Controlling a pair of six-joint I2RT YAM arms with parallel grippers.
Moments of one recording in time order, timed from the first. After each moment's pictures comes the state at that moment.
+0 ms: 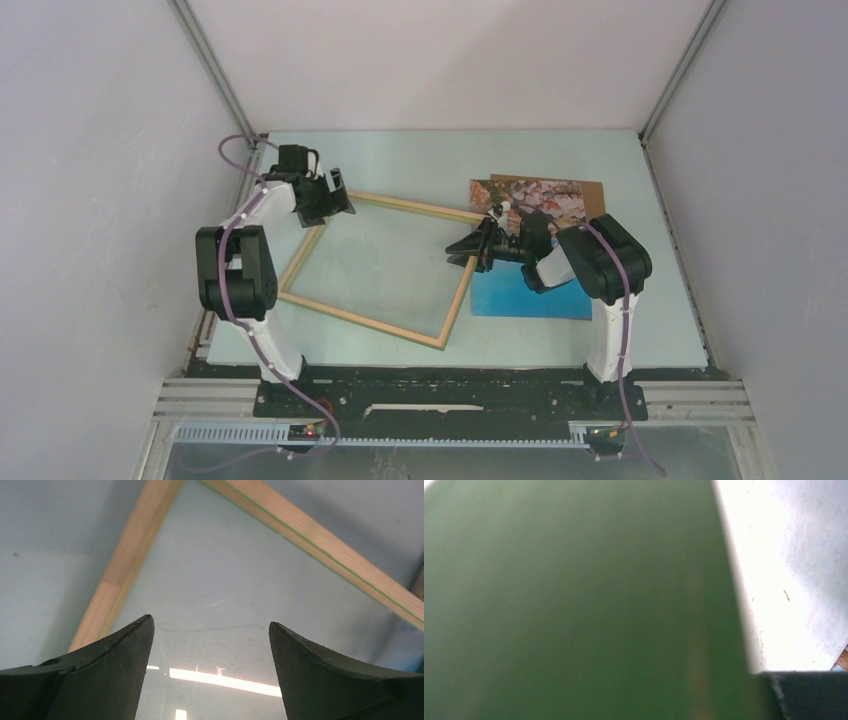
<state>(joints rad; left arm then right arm) 0.03 1.84 1.34 -0.53 0.19 -0.31 0.37 2.04 0.70 1.19 -0.94 1.52</state>
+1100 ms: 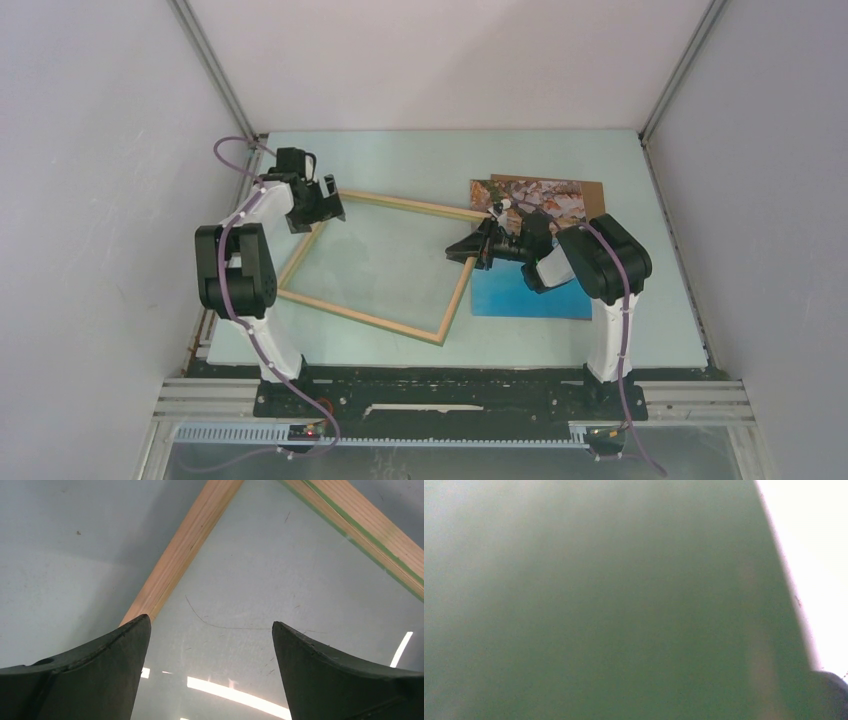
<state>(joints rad) 0.04 1.83 1.34 -0.59 0.08 -0.29 0.38 2.04 0.70 1.23 -0.95 1.53</state>
